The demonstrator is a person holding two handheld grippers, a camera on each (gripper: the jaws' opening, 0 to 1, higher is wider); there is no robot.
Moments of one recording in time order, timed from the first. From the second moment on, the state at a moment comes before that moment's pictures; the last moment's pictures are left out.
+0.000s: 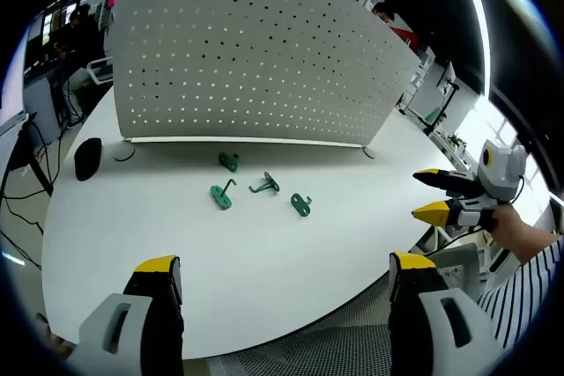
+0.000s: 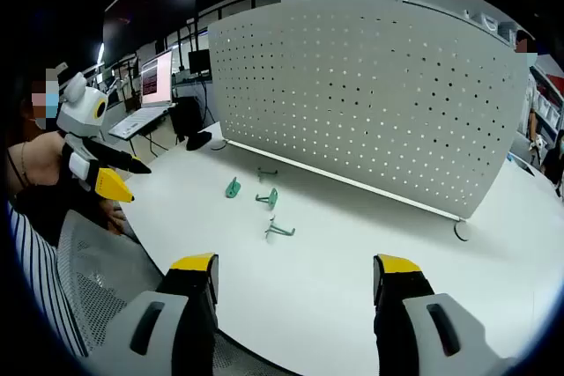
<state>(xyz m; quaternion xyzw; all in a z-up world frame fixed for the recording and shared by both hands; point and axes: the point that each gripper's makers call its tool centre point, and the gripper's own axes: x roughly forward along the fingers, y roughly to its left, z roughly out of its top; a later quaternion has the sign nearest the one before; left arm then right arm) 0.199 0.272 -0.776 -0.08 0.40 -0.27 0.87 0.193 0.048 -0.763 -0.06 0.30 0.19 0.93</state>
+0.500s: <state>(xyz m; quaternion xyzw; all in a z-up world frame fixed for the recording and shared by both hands) 0.195 0.266 -0.780 -0.08 0.40 -0.27 0.87 0.192 0.047 -0.762 -0.06 0.30 0.19 0.93</state>
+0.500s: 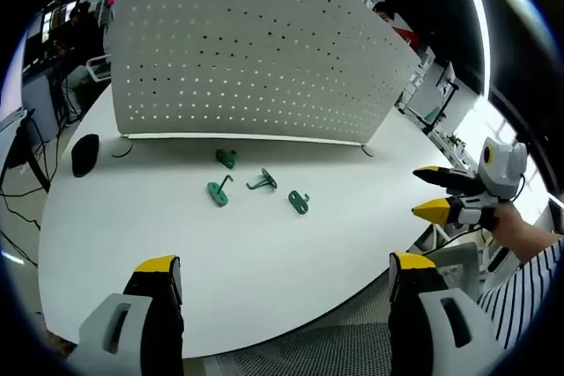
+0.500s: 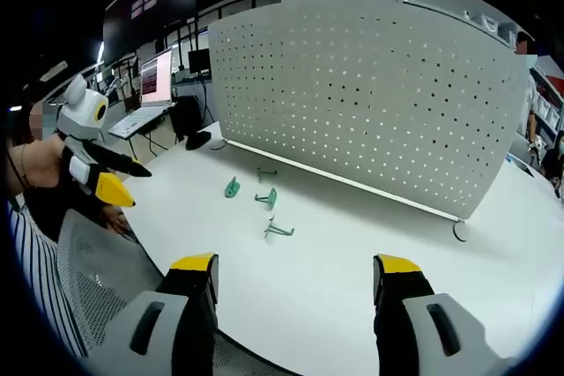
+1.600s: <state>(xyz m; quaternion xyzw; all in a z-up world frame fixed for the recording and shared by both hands) 0.190 0.271 -0.787 -0.07 0.41 -0.27 0.87 0.190 0.042 -0.763 -0.06 0.30 0.19 0.93</state>
